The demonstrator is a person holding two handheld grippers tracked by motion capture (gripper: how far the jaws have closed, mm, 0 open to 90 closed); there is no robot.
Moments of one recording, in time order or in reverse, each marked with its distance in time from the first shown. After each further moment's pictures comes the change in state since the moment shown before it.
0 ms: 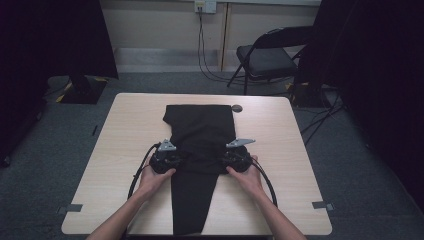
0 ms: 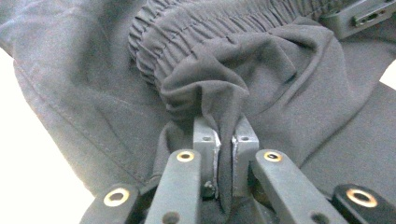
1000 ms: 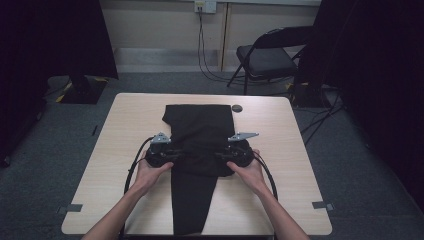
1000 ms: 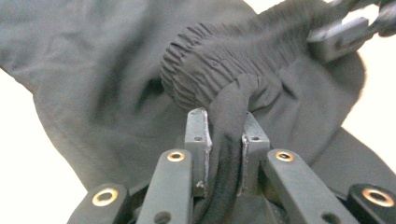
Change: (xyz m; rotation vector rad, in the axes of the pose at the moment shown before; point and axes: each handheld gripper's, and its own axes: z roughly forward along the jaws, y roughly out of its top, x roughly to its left) left arm 0.001 0.018 -0.030 -0.090 -0.109 -0.033; right arm 0.005 0.017 -0.023 -0.041 0.061 -0.014
